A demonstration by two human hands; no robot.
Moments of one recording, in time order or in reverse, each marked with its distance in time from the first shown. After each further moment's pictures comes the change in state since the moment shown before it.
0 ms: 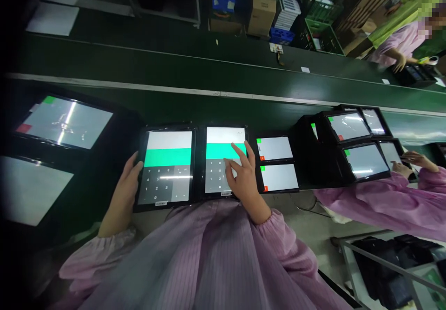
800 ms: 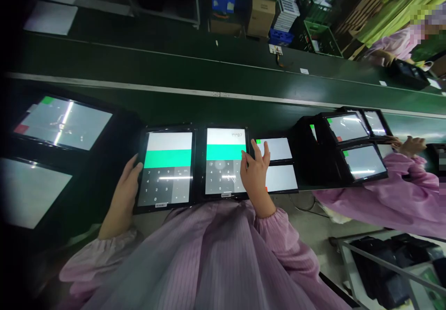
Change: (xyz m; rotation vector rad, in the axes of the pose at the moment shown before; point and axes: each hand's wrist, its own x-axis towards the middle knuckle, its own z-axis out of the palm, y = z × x) left_hand 0.001 -0.003 0.002 -0.018 0.067 -0.073; right_hand 0.004 0.032 0.007 -0.166 0.166 0.141
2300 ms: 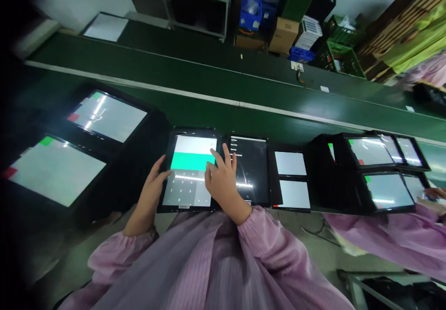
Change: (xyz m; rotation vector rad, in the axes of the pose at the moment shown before) left_hand -0.011 -0.011 0.008 -0.158 -0.052 0.021; right_hand 0.010 -0.118 0.037 0.182 -0.406 -0.256
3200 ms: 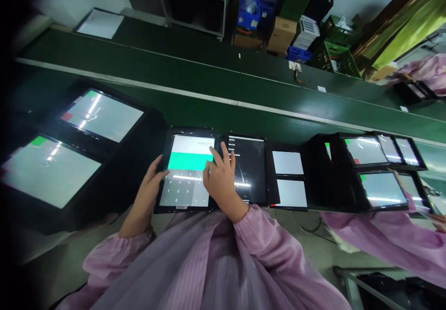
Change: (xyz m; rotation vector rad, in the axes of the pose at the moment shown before) left_hand -0.006 0.006 -0.001 -0.007 -0.018 -0.018; right_hand 0.005 -0.003 0.000 -0.017 -0.040 0.055
